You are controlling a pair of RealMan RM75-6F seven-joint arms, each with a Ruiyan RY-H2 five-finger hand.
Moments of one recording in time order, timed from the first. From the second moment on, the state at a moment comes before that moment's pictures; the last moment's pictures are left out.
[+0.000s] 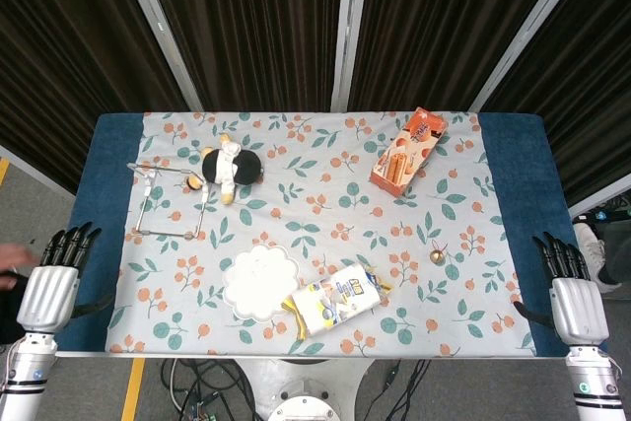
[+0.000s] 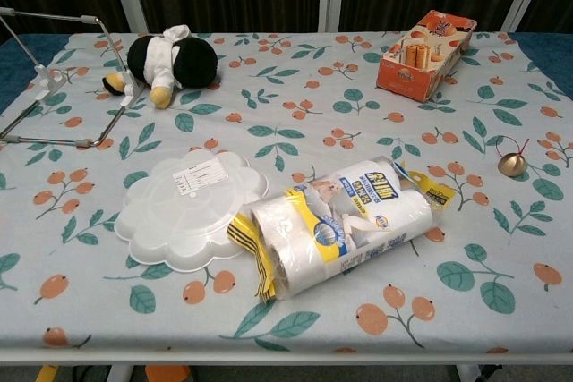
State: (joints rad) left arm -0.11 -1.27 -0.03 -1.50 1.54 1.50 0.01; right arm 0.07 -1.25 0.06 -1.47 -1.50 1.48 0.06
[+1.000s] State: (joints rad) left arm -0.11 -1.28 -0.03 -1.45 1.52 1.48 -0.02; right arm 0.38 -1.10 0.13 -1.69 -1.37 1.01 -0.44
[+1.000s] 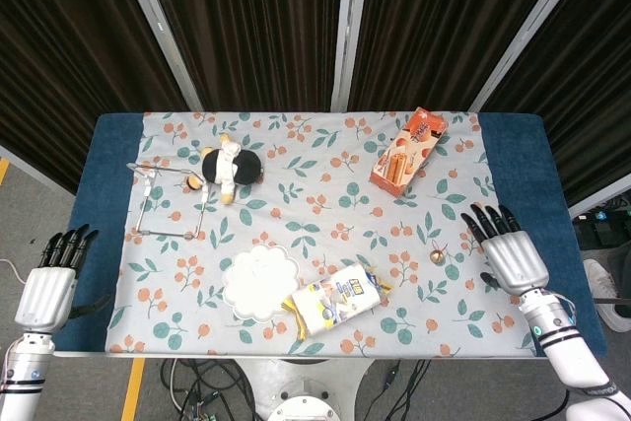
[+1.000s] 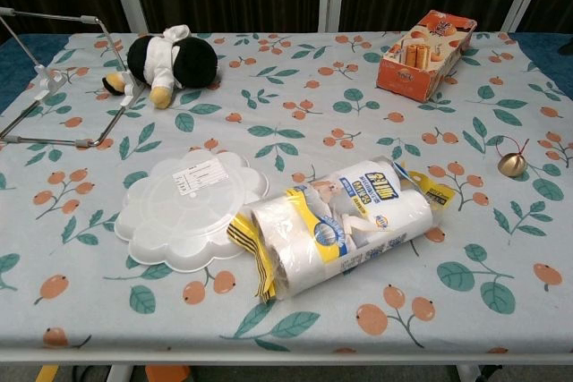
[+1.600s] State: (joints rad) left arm -0.10 -1.28 -0.02 -1.43 1.52 1.48 -0.06; right arm 0.59 -1.20 0.11 -1.71 -1.11 0.85 -0.69
